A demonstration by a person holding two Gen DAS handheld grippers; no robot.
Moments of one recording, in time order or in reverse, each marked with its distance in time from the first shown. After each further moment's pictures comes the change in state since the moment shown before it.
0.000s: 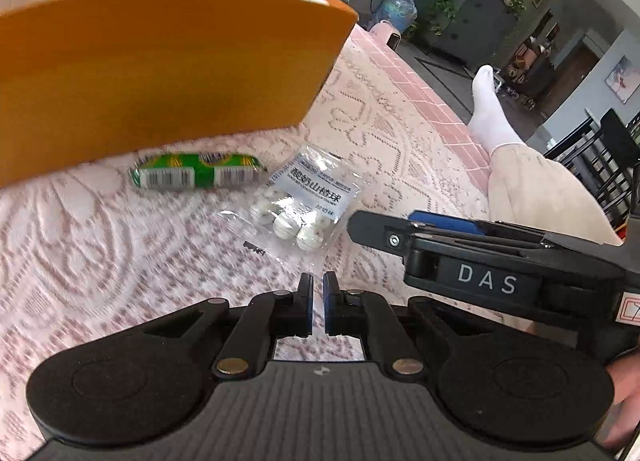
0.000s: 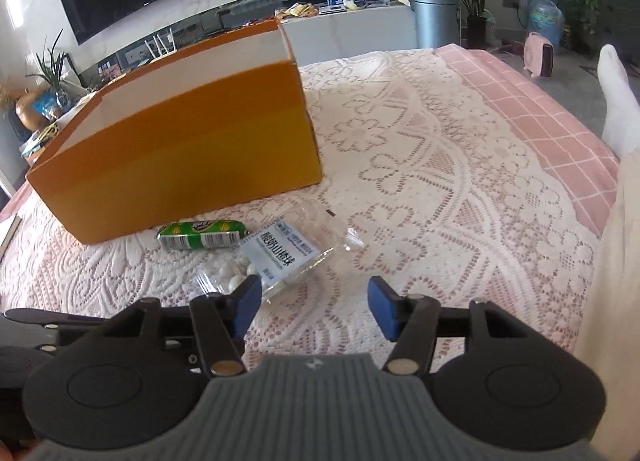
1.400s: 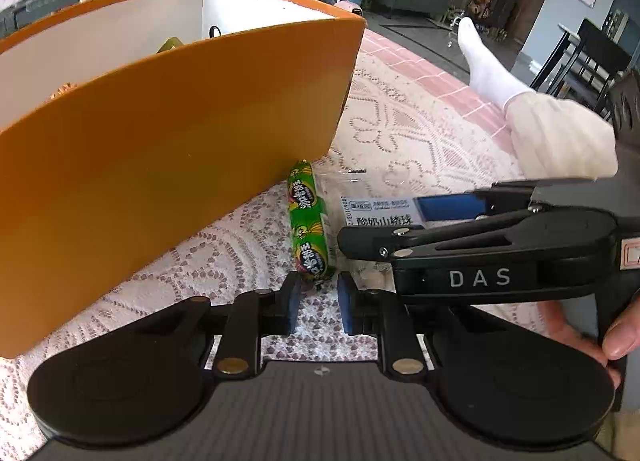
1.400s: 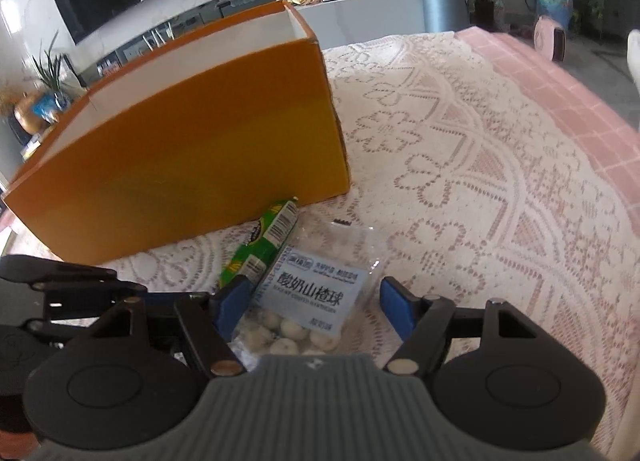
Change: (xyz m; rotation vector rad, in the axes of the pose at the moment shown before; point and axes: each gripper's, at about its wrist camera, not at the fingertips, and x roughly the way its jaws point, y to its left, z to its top) left arm 0.018 0.025 0.034 0.304 0.035 0.043; right arm 0.051 0.018 0.019 0.009 0.036 0.017
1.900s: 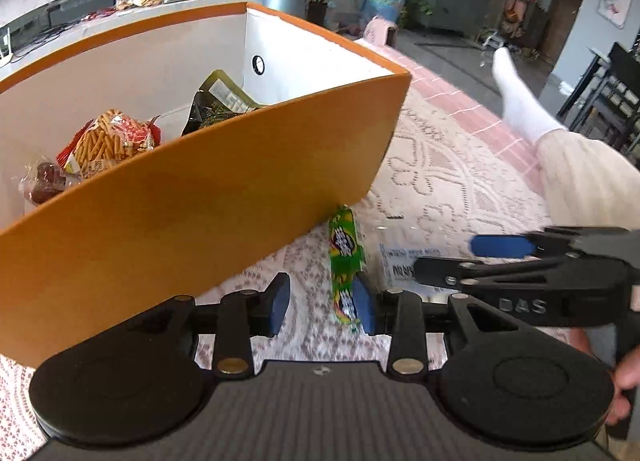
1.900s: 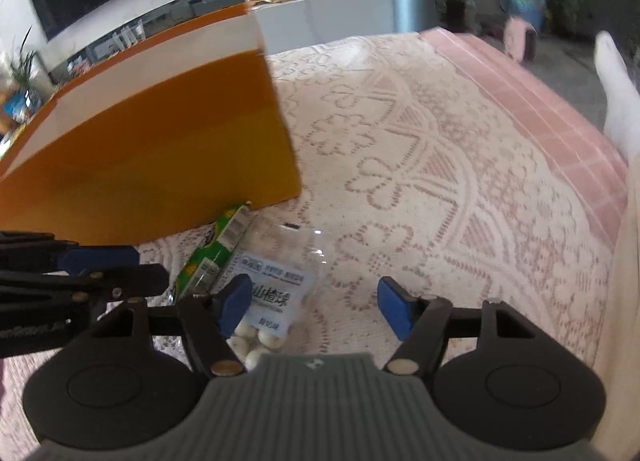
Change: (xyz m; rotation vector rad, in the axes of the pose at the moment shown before) left arm -0.008 0.008 0.027 -0.070 -0.023 0.095; right arm -0.010 -0.020 0.005 0.045 0.009 -0.095
